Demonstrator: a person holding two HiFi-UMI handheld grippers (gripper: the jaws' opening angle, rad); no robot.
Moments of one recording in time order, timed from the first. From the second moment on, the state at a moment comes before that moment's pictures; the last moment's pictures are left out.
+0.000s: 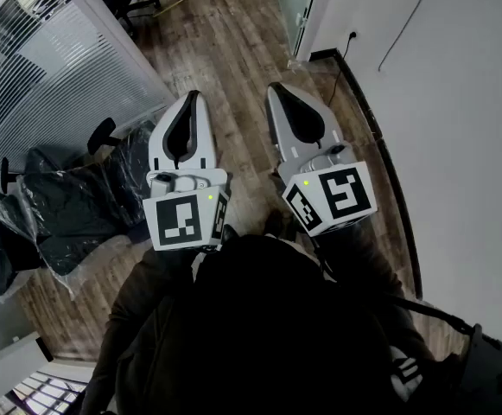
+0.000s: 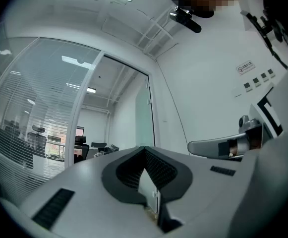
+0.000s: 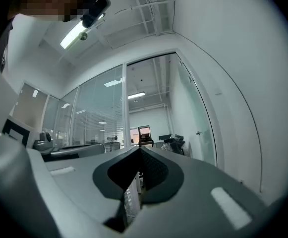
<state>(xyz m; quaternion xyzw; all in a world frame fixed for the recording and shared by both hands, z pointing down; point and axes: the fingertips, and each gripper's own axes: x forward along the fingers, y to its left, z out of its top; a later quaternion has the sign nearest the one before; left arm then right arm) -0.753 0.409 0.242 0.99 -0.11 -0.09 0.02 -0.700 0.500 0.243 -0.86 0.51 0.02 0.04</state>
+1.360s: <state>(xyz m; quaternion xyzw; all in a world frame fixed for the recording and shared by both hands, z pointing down) -0.436 0.272 0.271 0.99 -0.15 -0.06 0.03 -0.373 0.362 0.279 -0.84 0.54 -0.01 0.05</state>
